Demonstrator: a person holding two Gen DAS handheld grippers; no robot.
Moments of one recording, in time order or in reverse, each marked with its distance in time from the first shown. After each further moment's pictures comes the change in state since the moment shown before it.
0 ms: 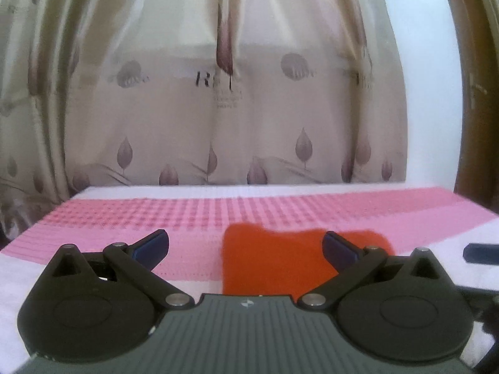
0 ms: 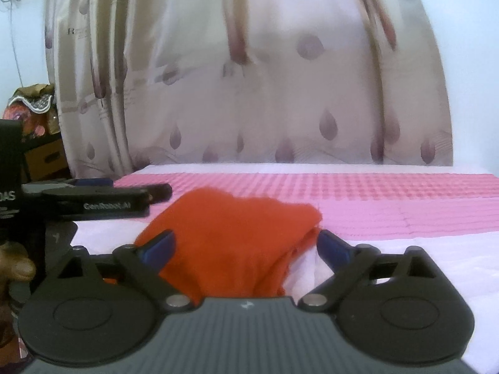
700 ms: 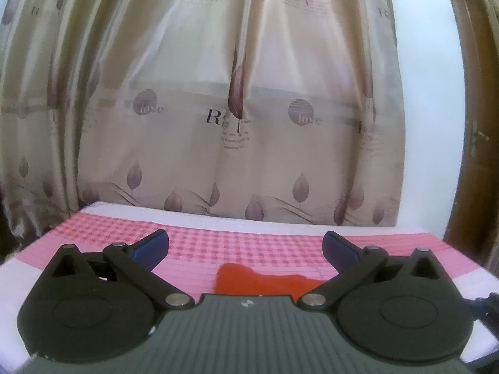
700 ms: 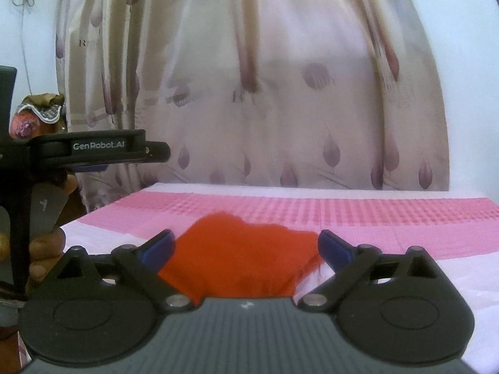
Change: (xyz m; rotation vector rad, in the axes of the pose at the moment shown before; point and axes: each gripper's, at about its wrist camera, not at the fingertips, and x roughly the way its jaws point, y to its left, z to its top) left arm -0.052 -0.006 0.054 -0.114 -0.058 0.007; right arm -0.032 0.016 0.018 -0.035 -0.069 0.010
